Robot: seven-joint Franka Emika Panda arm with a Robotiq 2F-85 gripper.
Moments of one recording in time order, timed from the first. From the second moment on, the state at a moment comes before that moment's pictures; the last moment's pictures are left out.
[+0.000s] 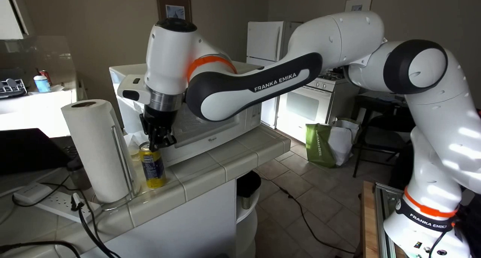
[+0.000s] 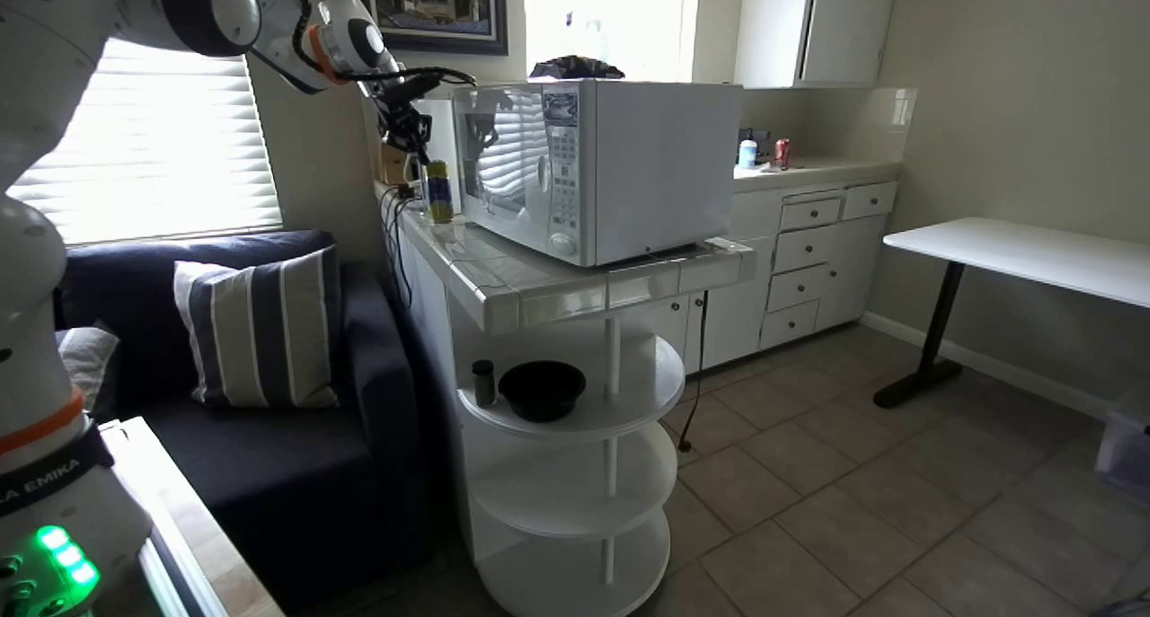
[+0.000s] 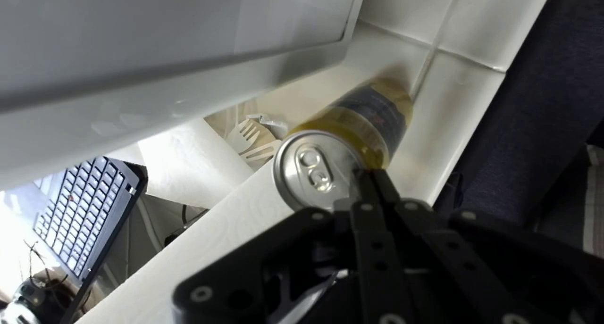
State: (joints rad) arm 0.36 0.60 0.26 -1.23 -0.50 2.16 -0.71
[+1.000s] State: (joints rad) arm 0.34 0.50 0.25 -1.37 -0.49 2.16 -0.65
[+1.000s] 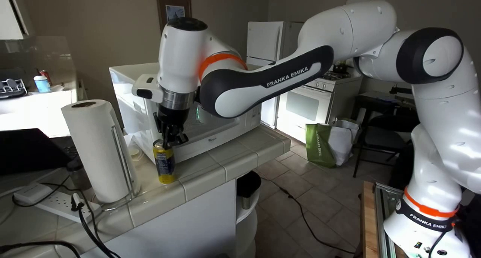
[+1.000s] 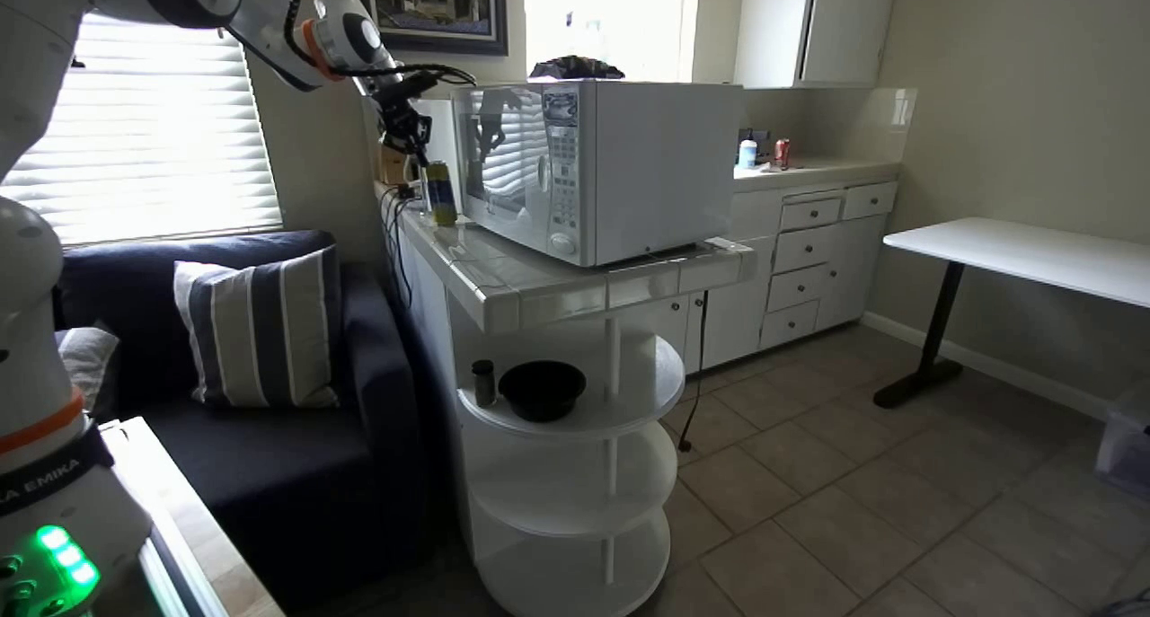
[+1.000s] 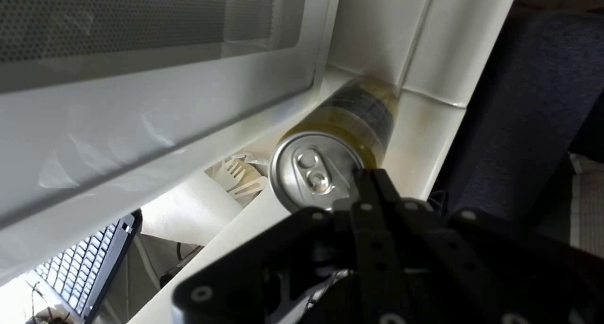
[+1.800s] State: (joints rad) arm 0.33 0.45 0.24 -1.39 -0.47 2.16 -0.51
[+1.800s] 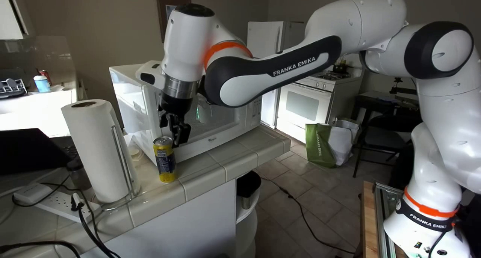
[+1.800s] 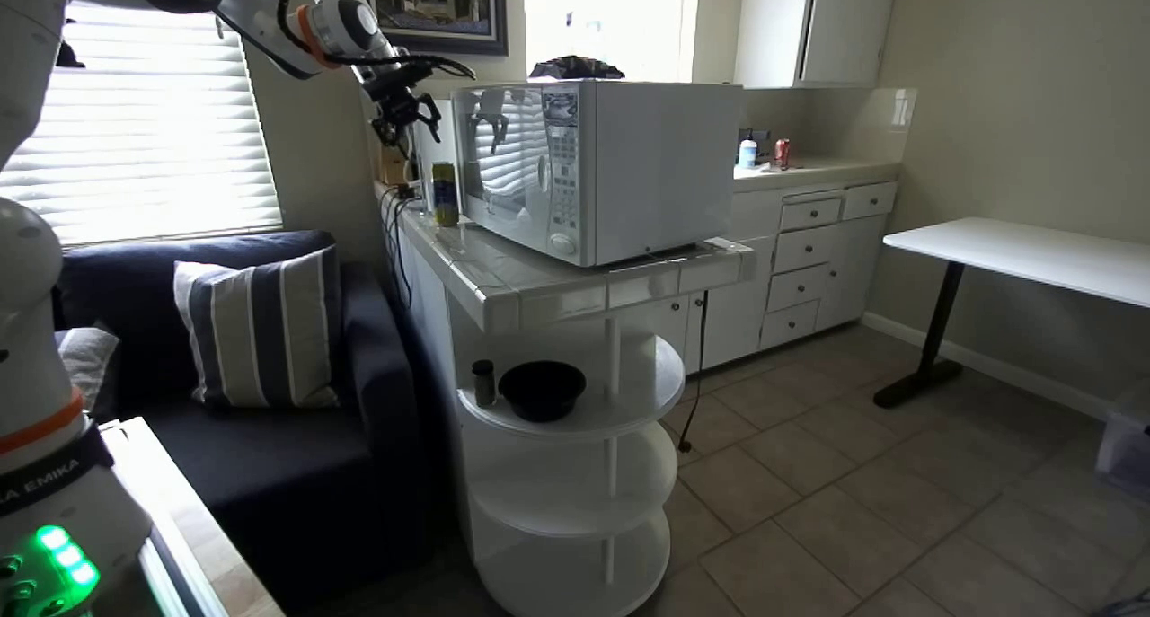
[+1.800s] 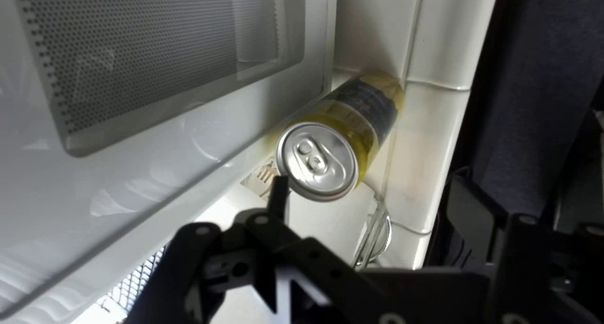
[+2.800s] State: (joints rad) arm 0.38 0.38 0.19 -1.54 -0.44 2.33 0.21
